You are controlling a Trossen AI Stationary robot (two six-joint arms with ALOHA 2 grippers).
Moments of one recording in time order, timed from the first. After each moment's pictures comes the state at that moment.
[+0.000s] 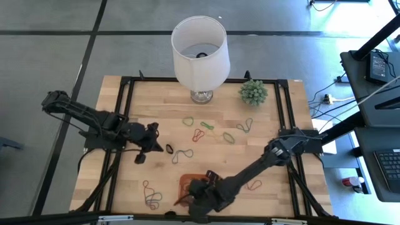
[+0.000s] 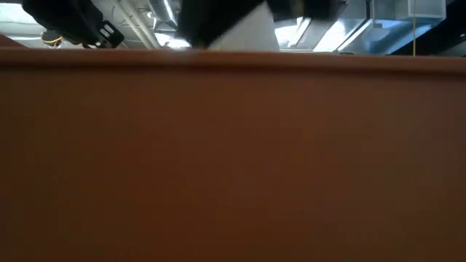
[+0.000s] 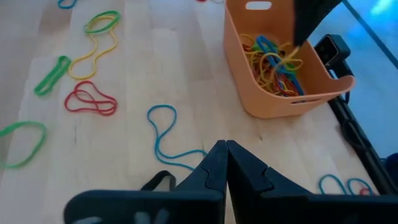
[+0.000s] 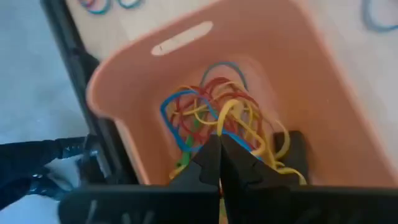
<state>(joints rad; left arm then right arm) -0.32 0.86 0.64 -0.45 0.00 -0.20 0.59 2.42 2.29 -1.06 0.29 1.02</state>
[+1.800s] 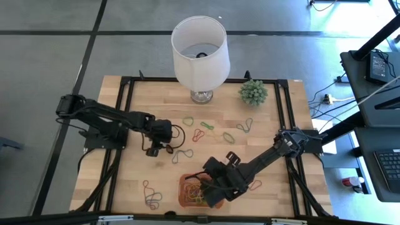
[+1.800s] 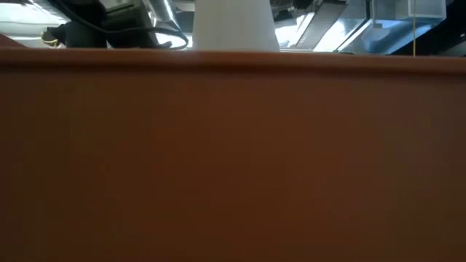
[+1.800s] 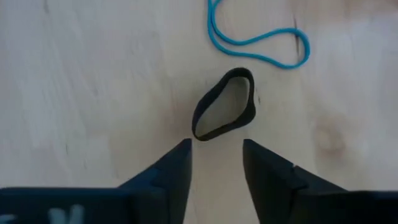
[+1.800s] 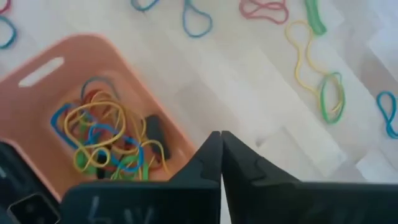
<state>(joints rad) -0.02 1.33 0.64 -0.52 0.15 0.13 0.57 2.26 2.33 -1.57 0.45 1.25</state>
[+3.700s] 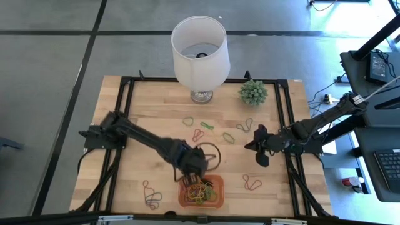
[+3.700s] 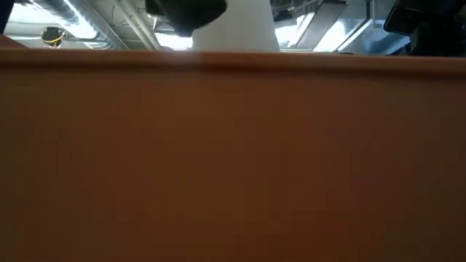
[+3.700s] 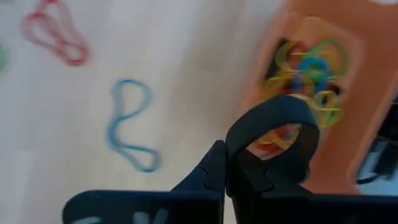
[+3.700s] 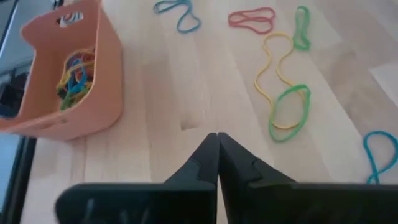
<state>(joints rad) -0.40 1.99 1.88 -1.24 -0.09 -0.76 0.47 0.86 0.51 -0.39 0.34 0.65</state>
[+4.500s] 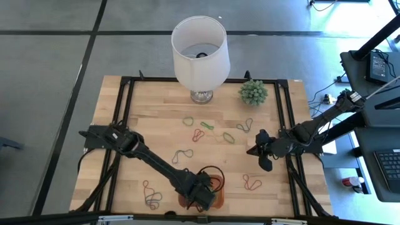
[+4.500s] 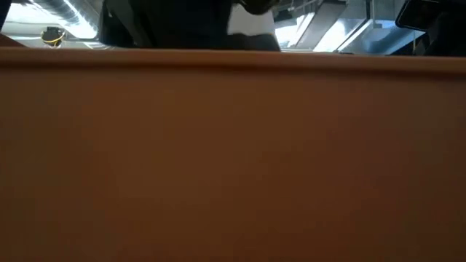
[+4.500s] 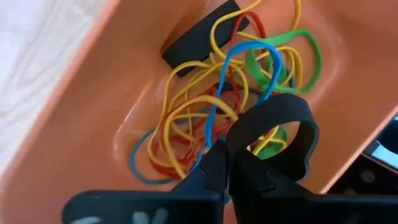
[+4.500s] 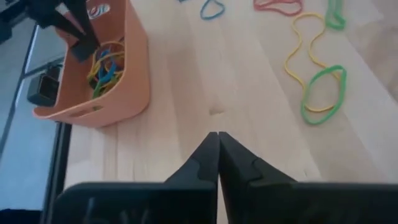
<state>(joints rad) -0.54 2.32 2.07 -1.11 -0.09 -1.19 0.57 0.86 0.51 -0.39 0.33 0.75</state>
